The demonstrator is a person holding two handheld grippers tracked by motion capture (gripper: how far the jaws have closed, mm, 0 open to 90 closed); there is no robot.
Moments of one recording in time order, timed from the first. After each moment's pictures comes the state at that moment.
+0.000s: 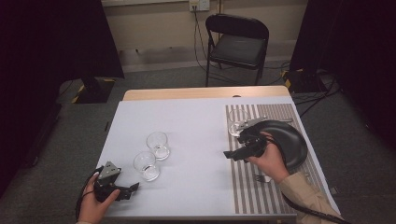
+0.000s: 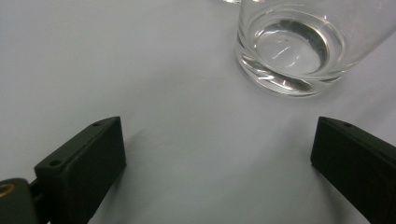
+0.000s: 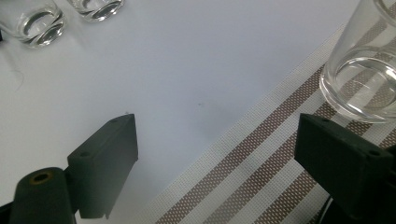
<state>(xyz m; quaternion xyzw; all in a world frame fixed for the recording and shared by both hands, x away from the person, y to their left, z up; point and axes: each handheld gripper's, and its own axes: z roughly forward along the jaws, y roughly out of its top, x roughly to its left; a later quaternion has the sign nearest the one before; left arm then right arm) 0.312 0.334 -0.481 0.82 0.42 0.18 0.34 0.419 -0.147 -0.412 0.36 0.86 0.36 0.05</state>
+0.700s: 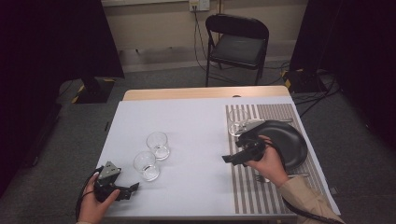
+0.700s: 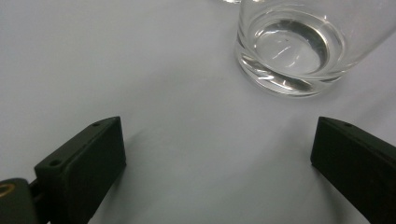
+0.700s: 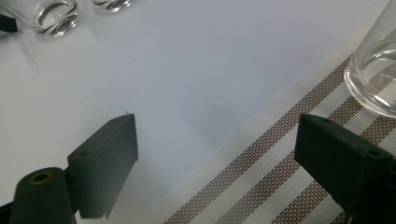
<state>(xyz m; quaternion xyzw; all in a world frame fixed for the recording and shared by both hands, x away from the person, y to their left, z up) 0.312 0.334 -0.481 0.82 0.42 0.18 0.34 0.409 -0.142 -0.416 0.35 0.87 0.36 0.04</state>
